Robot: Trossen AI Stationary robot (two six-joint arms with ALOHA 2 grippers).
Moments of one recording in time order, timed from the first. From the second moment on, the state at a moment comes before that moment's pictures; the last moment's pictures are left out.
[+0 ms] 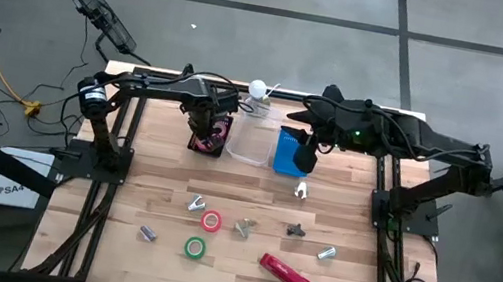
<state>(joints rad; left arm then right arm) 0.47 1.75 1.25 -1.03 -0.01 -0.28 0.03 1.40 1.70 -0.77 0.32 0.09</state>
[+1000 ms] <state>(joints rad) 0.47 1.76 1.25 -1.03 -0.02 -0.13 0.03 1.40 1.70 -0.77 0.30 0.10</state>
